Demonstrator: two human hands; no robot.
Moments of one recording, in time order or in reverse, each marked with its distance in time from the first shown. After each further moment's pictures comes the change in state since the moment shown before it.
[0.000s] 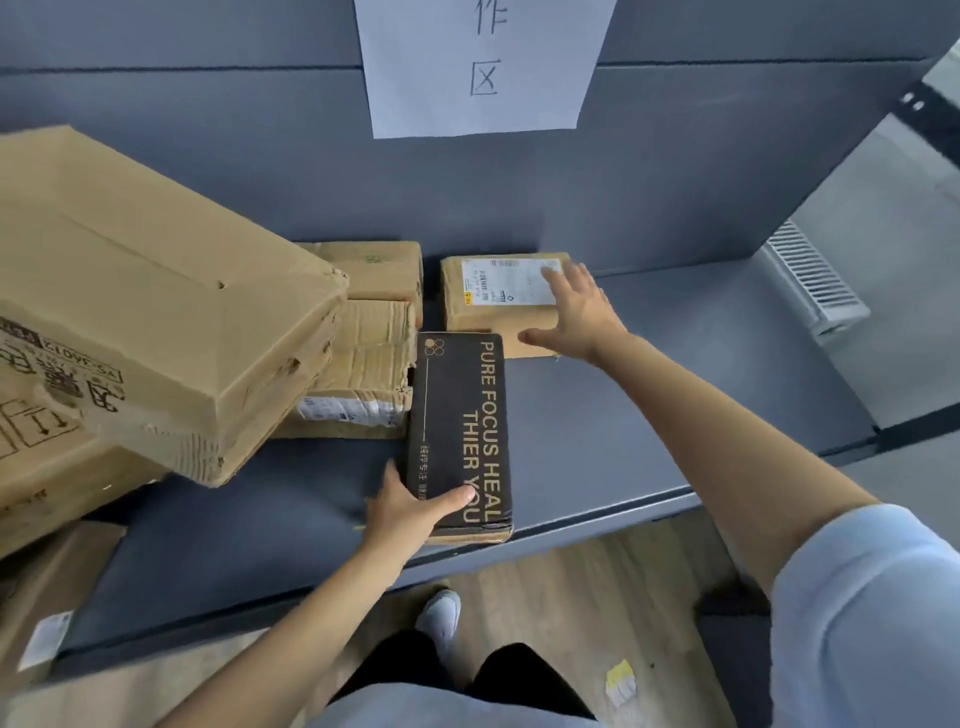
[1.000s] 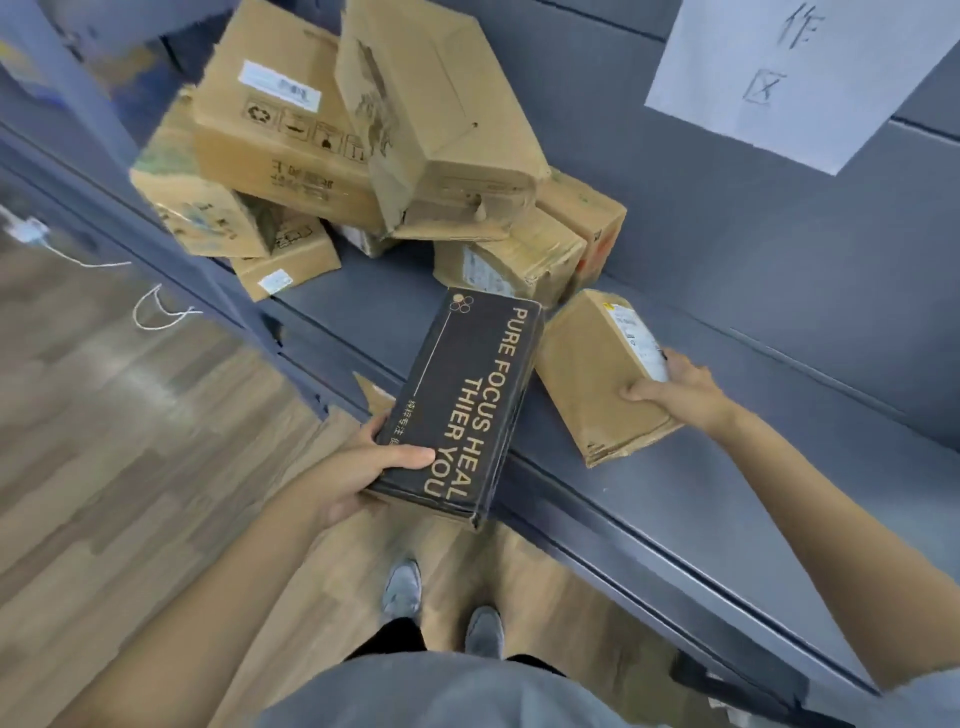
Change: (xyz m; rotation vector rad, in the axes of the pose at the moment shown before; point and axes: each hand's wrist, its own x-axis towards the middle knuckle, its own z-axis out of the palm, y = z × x) left_hand -0.164 -0.061 0.057 -0.797 0.186 -0.053; right_hand -0.049 0.046 0.000 0.205 -0.531 -0.163
